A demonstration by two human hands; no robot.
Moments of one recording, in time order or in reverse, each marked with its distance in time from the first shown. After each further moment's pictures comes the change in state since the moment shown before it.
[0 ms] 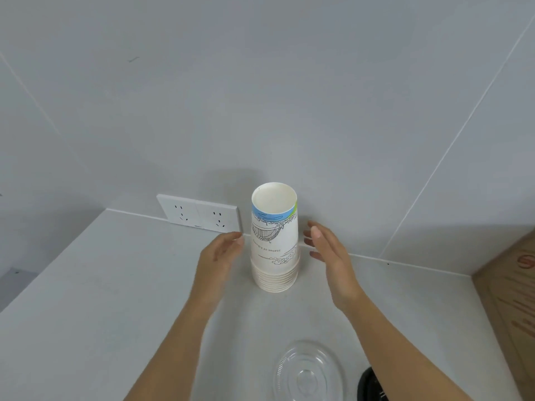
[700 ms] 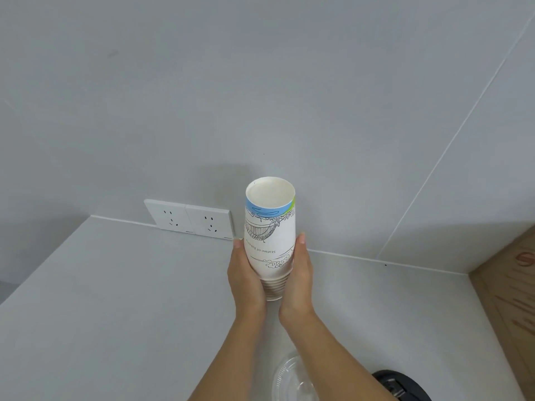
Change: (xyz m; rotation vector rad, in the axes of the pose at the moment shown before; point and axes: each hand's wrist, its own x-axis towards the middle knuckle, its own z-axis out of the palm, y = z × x) left_hand -0.008 -0.002 0.074 -0.443 0.279 -0.141; right_hand -0.007 0.011 0.073 0.482 0.272 0.150
